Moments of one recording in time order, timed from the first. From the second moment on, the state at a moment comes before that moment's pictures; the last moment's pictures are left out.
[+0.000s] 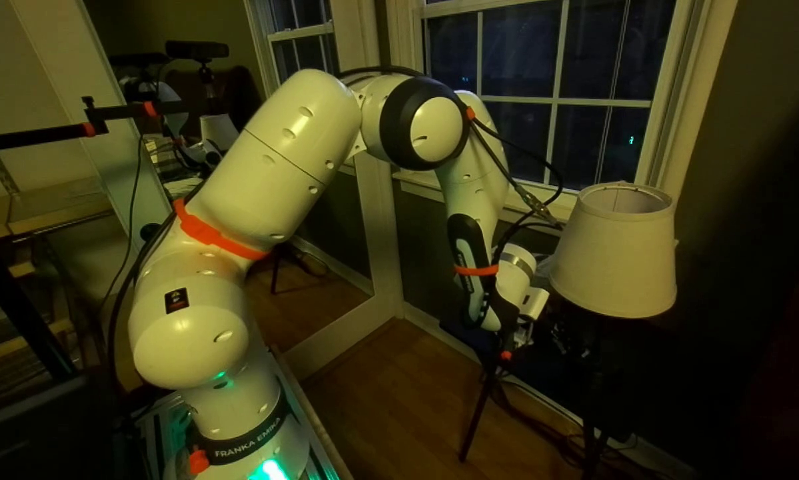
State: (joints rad) arm -0.11 0.81 -0.01 -1.92 -2.02 2.35 2.61
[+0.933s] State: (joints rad) arm -0.11 0.83 0.00 -1.91 -2.04 2.35 2.61
